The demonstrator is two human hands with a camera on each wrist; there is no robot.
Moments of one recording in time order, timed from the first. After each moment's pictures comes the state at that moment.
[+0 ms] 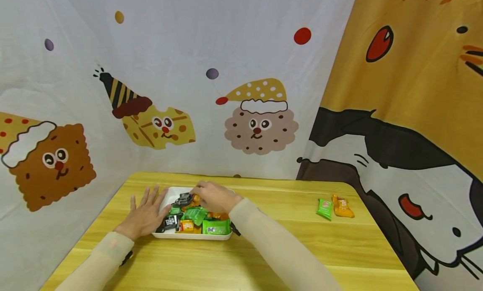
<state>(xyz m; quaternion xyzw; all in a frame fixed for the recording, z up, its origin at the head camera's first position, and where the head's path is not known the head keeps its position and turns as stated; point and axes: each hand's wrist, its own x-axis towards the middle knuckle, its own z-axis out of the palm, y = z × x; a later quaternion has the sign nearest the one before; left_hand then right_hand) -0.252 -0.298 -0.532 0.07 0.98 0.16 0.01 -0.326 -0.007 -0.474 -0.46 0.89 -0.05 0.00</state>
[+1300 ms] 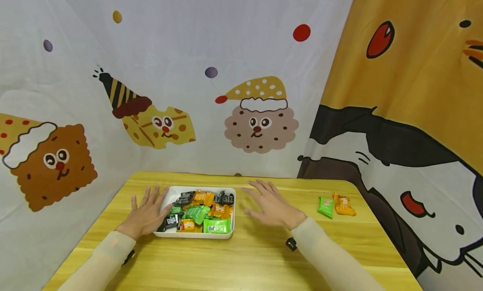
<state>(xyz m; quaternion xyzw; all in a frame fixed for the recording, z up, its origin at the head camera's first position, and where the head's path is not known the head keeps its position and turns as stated) -0.252 -0.299 -0.532 0.07 0.98 0.16 0.02 -0.294 0.168 -0.489 -0.36 0.93 -0.10 -0.04</state>
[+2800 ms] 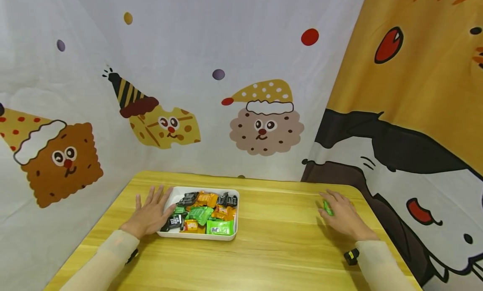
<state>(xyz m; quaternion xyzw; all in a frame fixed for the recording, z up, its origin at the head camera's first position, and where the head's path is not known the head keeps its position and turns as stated) -0.250 -0.298 -0.532 0.07 0.98 0.16 0.01 -0.290 0.374 -0.520 -0.16 0.97 -0.15 -0.08</state>
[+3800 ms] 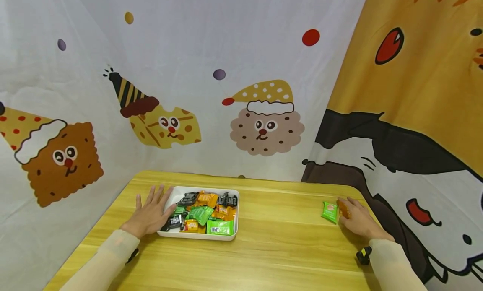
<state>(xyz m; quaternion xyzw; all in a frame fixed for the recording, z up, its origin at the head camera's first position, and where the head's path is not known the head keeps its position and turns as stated) -0.250 -0.296 -0.530 0.06 0.99 0.15 0.01 -0.301 0.441 -0.536 -0.10 0.98 -0.16 -0.01</state>
